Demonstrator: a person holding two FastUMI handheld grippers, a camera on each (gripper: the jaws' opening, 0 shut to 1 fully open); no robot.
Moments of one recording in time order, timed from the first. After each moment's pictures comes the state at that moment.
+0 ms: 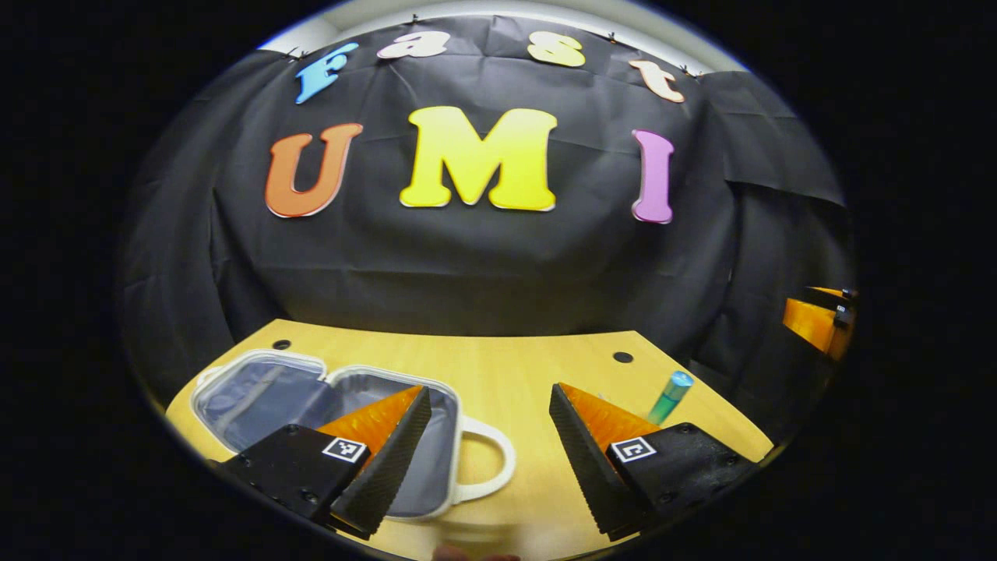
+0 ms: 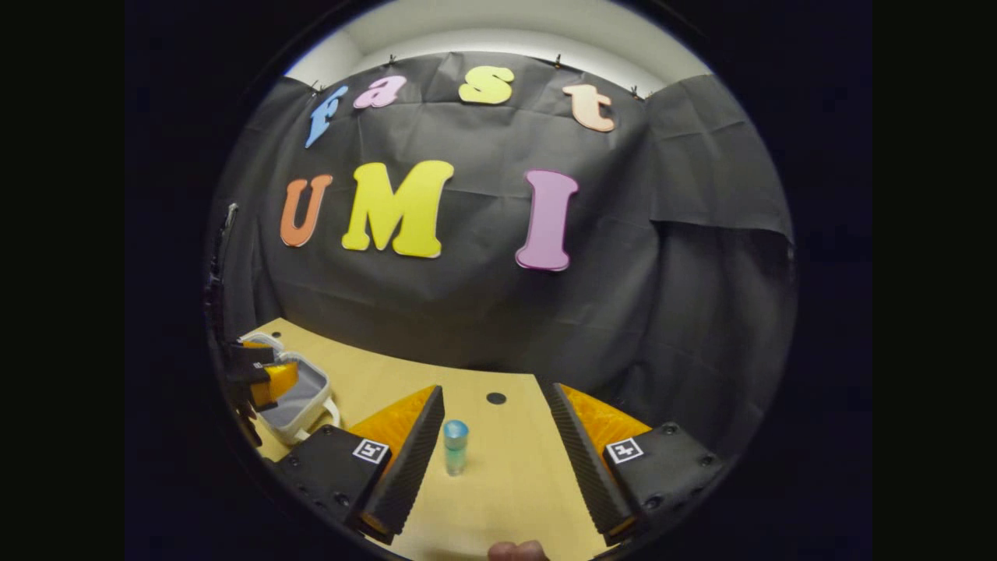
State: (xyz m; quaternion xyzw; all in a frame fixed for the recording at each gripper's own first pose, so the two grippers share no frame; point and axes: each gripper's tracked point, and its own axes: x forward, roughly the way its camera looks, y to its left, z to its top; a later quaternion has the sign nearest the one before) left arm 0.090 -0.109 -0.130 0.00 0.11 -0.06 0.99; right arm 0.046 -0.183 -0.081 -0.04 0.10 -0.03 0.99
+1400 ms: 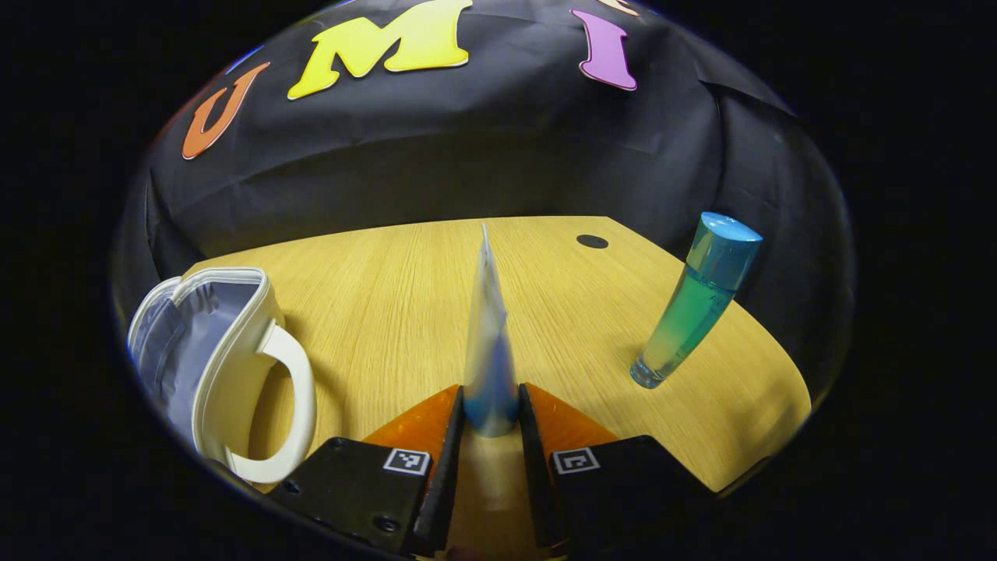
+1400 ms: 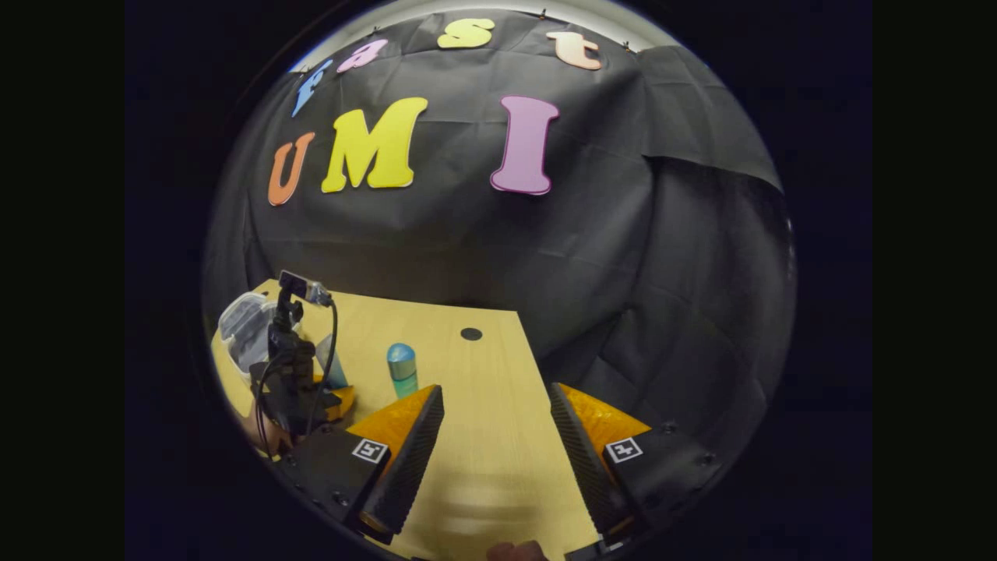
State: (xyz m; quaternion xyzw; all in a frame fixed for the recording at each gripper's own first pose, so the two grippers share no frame) left arm 0.165 -0.210 -0.315 0.04 0.27 -0.10 0.96; right arm 0.054 -0.226 -0.176 -0.03 0.21 -0.02 0.98
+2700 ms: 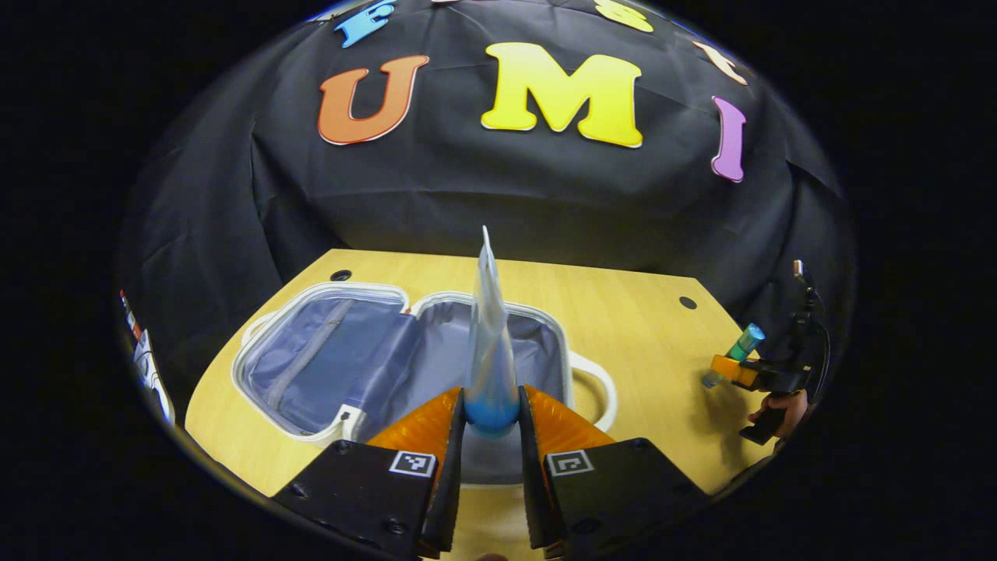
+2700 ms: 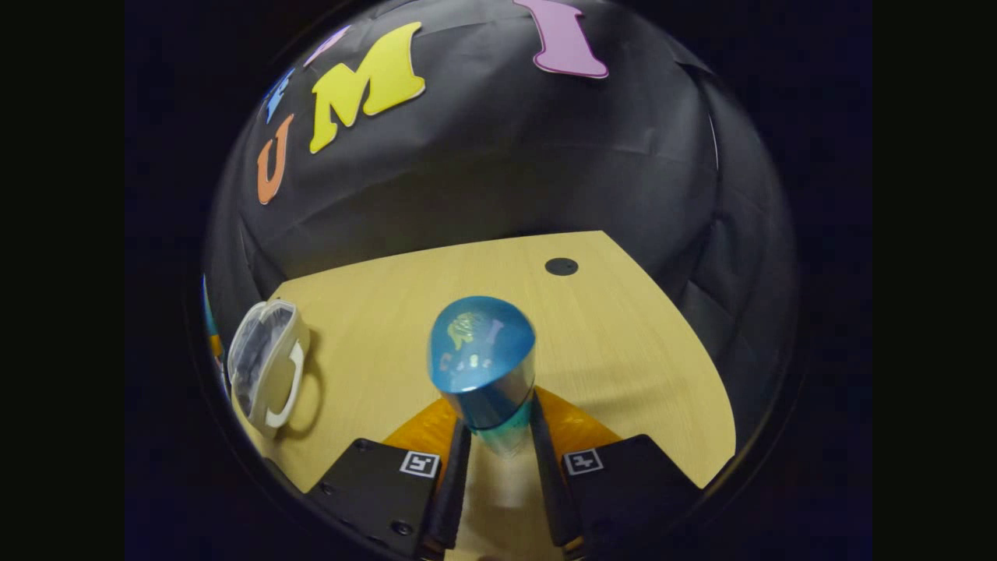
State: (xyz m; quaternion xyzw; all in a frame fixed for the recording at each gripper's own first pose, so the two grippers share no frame) left arm 0.062 0.055 -0.171 -0.01 0.26 0.05 0.96; right arm 0.181 -0.107 -0.314 0.07 0.32 0.05 0.94
